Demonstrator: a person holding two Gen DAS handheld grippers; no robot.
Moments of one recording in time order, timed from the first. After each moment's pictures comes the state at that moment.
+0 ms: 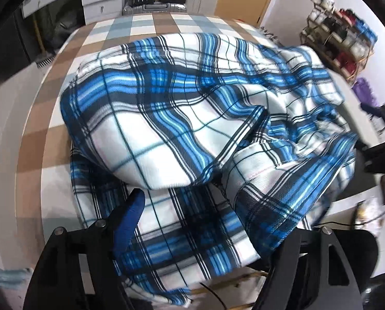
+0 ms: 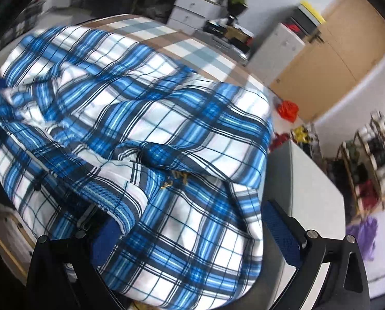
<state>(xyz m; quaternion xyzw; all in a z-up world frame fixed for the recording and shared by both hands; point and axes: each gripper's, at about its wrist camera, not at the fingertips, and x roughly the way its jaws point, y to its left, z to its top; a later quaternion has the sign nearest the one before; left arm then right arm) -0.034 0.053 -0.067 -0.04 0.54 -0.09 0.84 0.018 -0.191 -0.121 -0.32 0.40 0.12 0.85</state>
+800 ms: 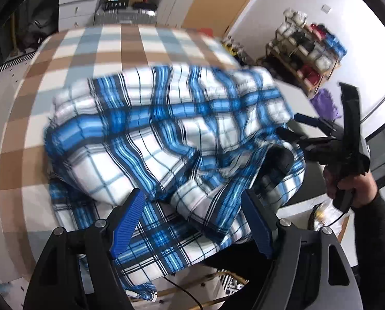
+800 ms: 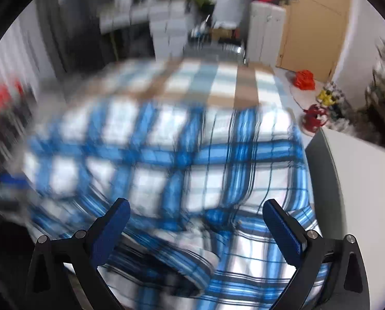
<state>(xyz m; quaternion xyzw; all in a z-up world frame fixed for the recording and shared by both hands) -0.023 0.063 -0.027 -0.11 0.53 -0.19 0.82 0.075 -0.165 -0.093 -0.15 0.44 0.15 0.87</state>
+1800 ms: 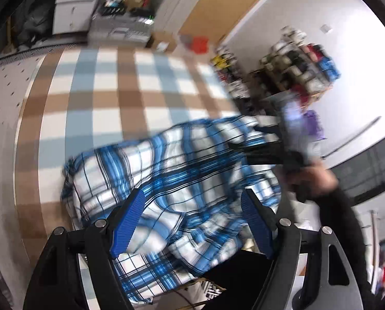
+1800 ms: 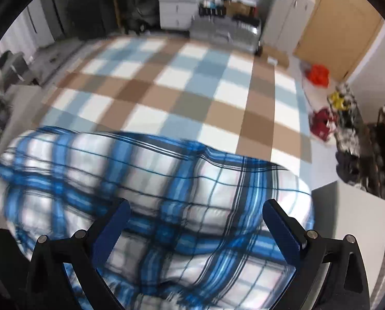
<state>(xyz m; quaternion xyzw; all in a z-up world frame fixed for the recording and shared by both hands) 0.044 0.121 0.079 -0.17 0.51 -0.24 0.81 0.205 -0.124 -0.078 -0.18 0.52 0.16 0.82</state>
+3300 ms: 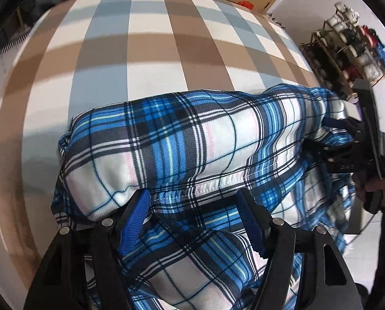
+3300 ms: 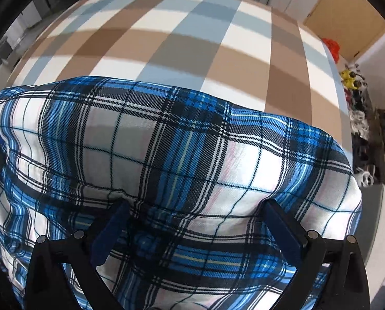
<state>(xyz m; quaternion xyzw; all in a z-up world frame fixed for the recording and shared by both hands) 0.149 0.128 -0.098 -0.09 0.61 -0.14 0.77 0.242 -0.110 -0.158 -0.20 0.58 0.14 0.78</state>
